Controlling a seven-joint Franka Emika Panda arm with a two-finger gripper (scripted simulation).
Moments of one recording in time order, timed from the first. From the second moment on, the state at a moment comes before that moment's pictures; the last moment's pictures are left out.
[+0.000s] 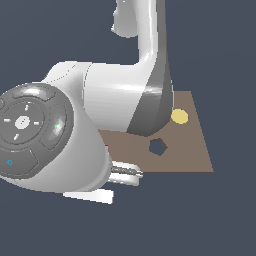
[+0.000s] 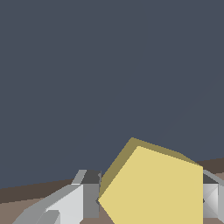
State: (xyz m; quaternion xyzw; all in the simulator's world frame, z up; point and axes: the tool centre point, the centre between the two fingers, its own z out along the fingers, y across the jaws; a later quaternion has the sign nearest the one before) arm 0.157 -0.073 0.035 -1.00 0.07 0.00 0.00
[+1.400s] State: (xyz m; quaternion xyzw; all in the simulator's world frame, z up) arm 0.114 0.065 0.039 -0.92 -0.40 0.00 0.00
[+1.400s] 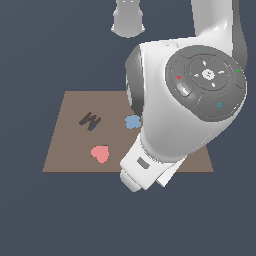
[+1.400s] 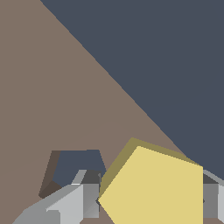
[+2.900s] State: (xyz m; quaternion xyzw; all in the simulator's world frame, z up) arm 0.071 0.093 0.033 -0.84 -0.55 0.00 0.00
